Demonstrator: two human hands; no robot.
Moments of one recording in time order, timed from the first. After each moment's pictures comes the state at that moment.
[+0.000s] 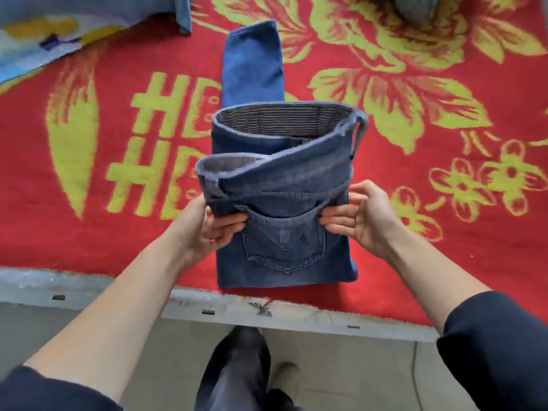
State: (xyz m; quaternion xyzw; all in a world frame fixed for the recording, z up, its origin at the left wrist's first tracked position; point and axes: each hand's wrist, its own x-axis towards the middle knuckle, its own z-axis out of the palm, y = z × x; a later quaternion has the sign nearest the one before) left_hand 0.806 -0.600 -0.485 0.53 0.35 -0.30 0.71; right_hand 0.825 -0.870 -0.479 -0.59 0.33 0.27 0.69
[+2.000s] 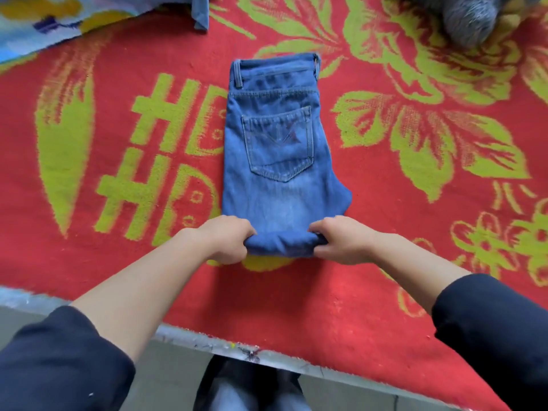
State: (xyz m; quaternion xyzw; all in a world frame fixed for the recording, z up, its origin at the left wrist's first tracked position) left_hand 0.902 -0.619 -0.522 0.90 -0.16 -0.40 0.08; right_hand 0.926 -0.848 -0.513 -0.88 -0.26 0.39 0.07
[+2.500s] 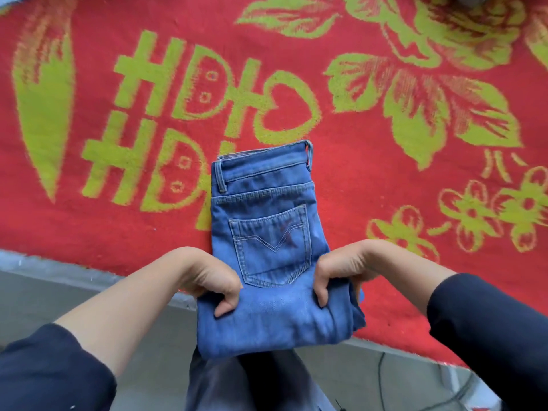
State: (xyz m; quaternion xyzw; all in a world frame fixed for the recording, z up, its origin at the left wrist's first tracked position) left_hand 0.810 -0.639 -0.521 0.53 0.06 -0.80 0.29; right_hand 0.854 -0.871 -0.506 -0.58 0.04 0.80 0.18
